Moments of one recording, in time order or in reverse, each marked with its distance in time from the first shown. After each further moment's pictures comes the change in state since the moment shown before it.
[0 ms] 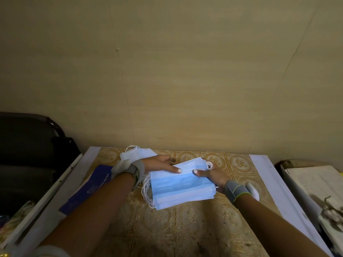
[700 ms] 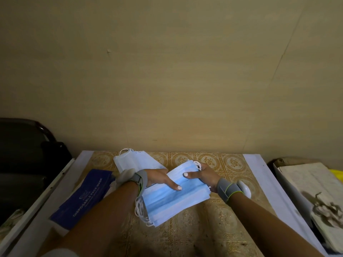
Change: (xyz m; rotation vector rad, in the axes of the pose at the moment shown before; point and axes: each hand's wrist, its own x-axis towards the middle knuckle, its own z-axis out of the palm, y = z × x) left_hand 0.021 -0.004 0.026 -0.086 -0.225 -0.172; right_hand 0.000 -0.006 0.009 -0.054 -0.065 -0.030
